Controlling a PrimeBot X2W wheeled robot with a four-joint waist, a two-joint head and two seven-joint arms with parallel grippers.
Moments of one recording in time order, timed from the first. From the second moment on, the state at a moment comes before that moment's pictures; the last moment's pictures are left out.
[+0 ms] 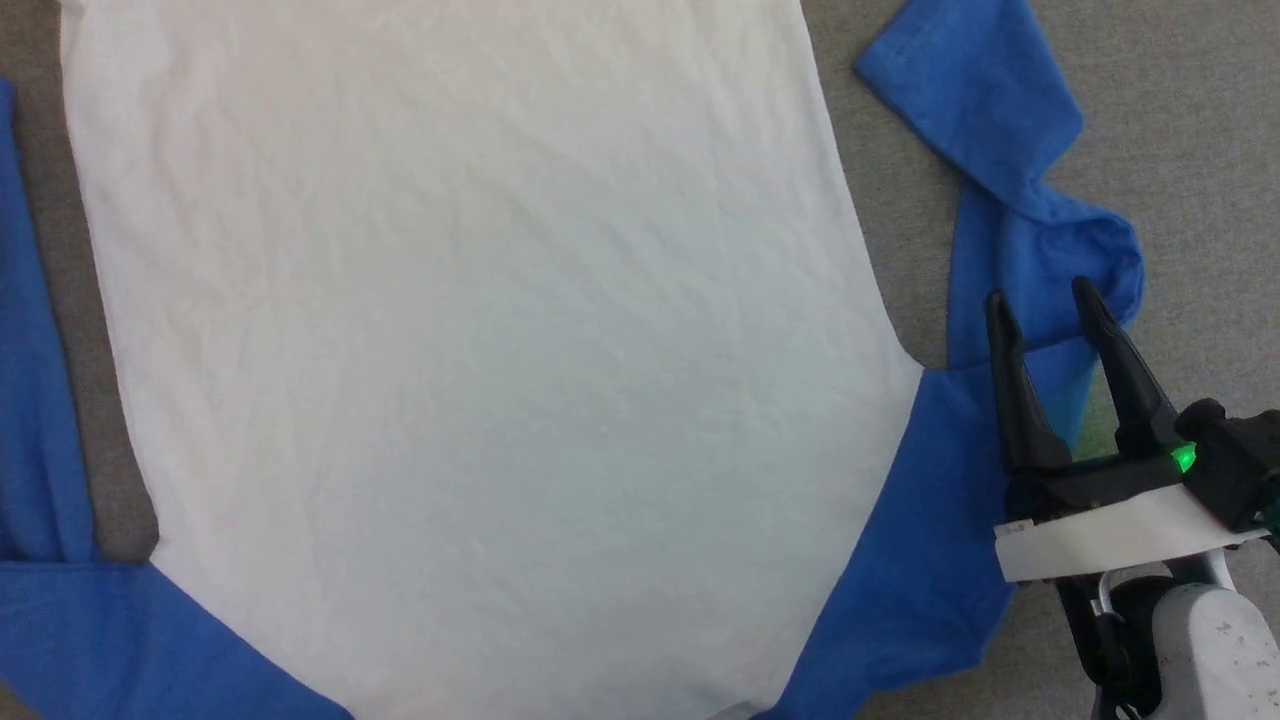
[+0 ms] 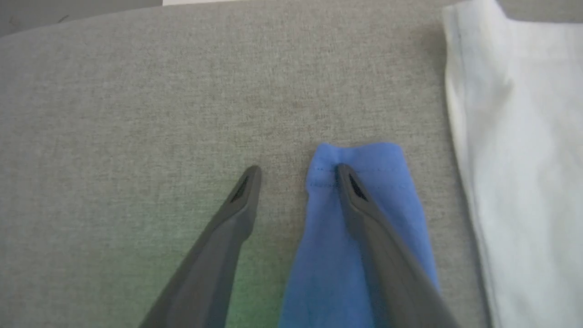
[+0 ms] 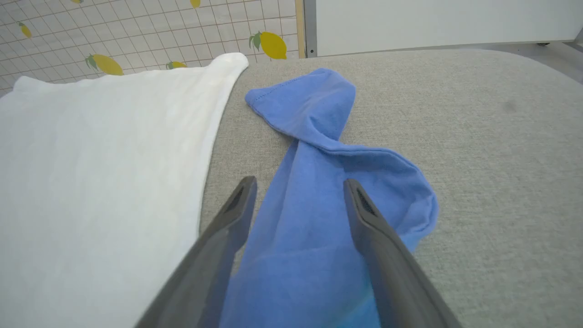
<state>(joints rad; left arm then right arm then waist) -0.75 0.86 -0.28 0.23 -0.82 0.13 0.65 -0.11 -0.08 0.02 -0.15 0.21 0.13 -0.10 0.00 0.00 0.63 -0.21</state>
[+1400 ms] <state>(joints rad) -0.07 0.88 -0.13 -0.47 -0.78 0.30 0.18 0.13 -0.08 -0.09 -0.22 0.20 0.13 0.01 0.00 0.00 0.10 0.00</state>
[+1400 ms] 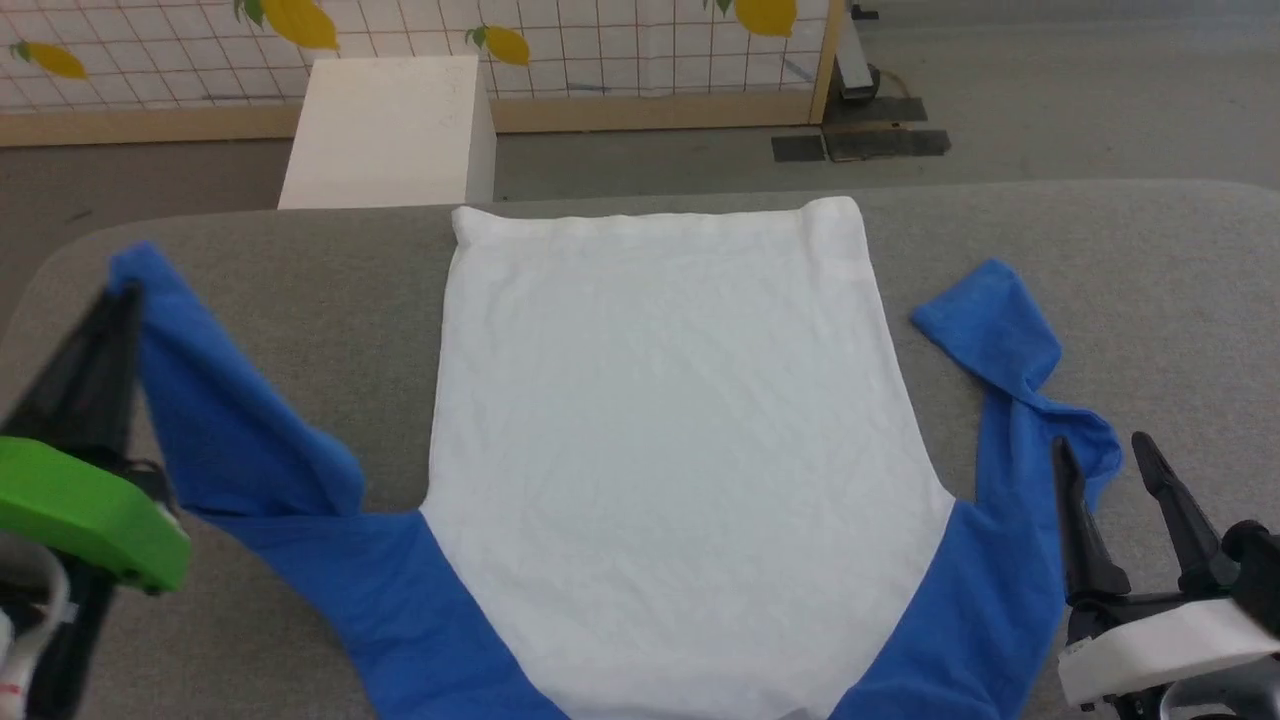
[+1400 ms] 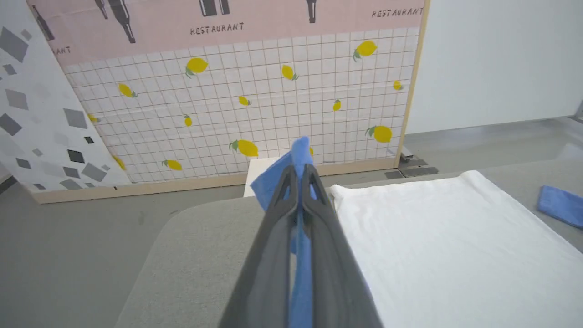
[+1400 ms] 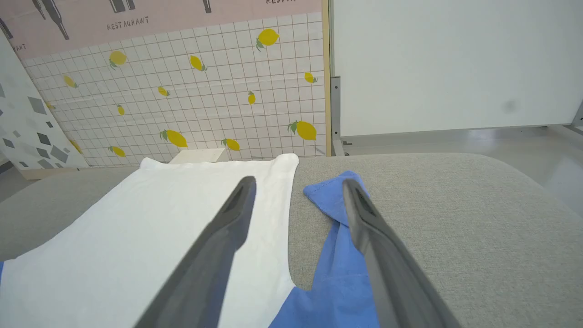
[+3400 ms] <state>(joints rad) -0.31 0.39 -0.36 0.04 -0.62 0.26 -0.25 -0.30 -0.25 -0.03 0.02 0.12 0.13 0.27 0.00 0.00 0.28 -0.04</state>
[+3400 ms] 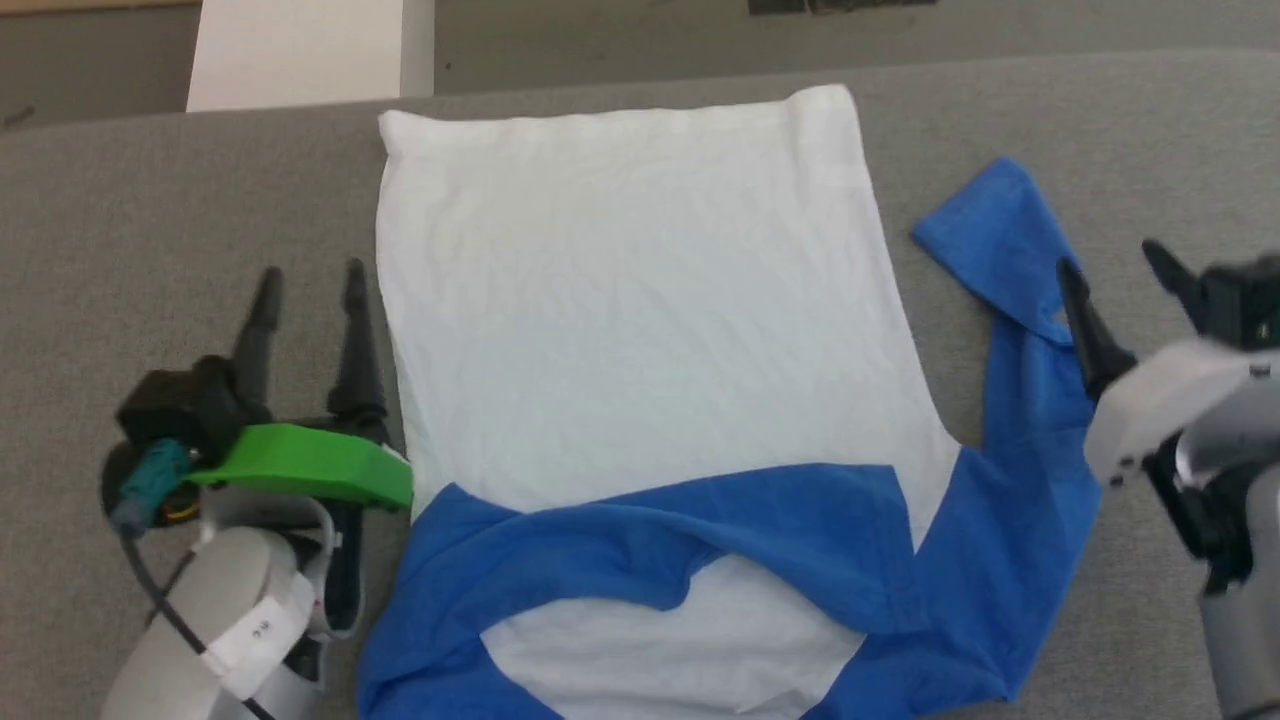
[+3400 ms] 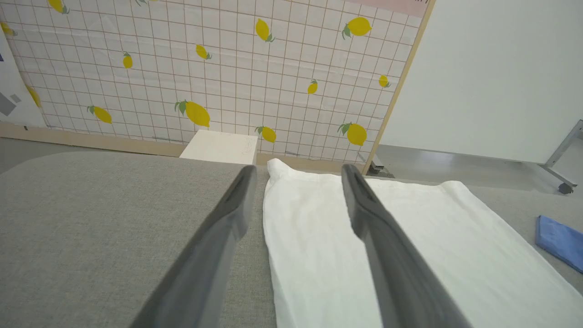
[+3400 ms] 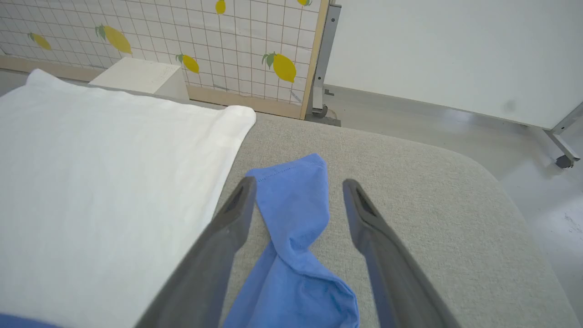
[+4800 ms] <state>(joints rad) -0.08 0.19 0.00 0.08 -0.31 0.02 -0.26 -0.32 -0.21 -0.18 -0.12 0.17 0.13 0.47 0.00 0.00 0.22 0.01</state>
